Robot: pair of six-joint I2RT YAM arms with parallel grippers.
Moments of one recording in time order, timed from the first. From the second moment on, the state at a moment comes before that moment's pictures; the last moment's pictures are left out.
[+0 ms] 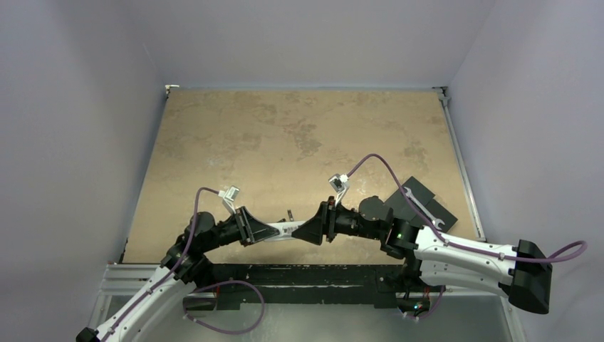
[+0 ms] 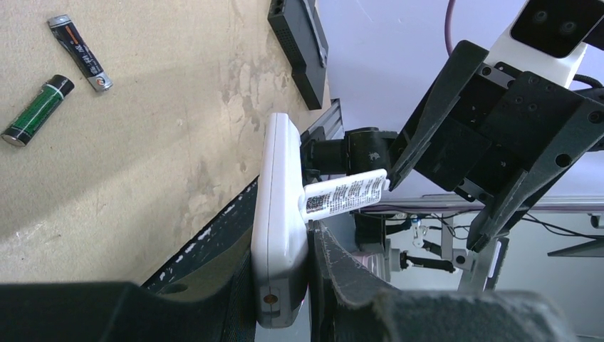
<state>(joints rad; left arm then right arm) -0.60 0.20 0.08 -0.09 0.49 -1.19 1.12 0.88 0.47 0.26 -0.18 0.92</state>
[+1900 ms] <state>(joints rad) -0.60 0.44 0.09 -0.06 0.47 -1.12 1.12 0.69 0.44 -0.22 0.07 0.89</state>
